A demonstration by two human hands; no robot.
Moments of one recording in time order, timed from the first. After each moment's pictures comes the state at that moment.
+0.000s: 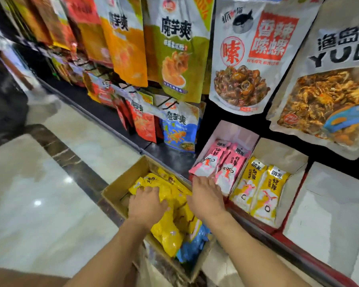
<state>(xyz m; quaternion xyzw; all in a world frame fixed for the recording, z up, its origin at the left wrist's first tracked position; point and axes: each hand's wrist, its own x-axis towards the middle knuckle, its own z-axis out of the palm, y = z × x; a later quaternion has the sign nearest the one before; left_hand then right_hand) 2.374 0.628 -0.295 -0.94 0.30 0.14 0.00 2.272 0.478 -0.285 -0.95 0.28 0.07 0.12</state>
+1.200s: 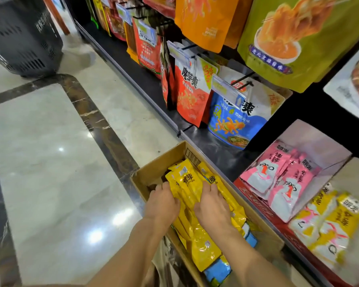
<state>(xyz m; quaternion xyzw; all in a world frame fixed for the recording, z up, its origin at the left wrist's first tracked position) 2.439 0.670 -0.374 -0.95 0.12 0.24 -0.19 2.368 0.541 -0.373 -0.94 0.25 0.12 0.17</state>
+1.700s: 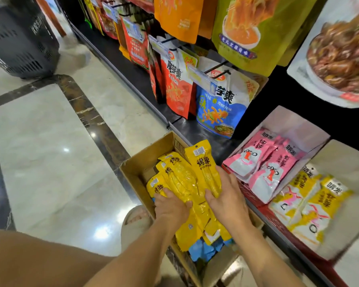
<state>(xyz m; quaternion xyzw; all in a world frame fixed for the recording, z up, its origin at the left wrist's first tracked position) 2.371 0.612 -0.396 -0.92 -0.02 0.37 -0.08 2.294 0.480 -0.346 -0.89 0.27 -0.02 0.36</state>
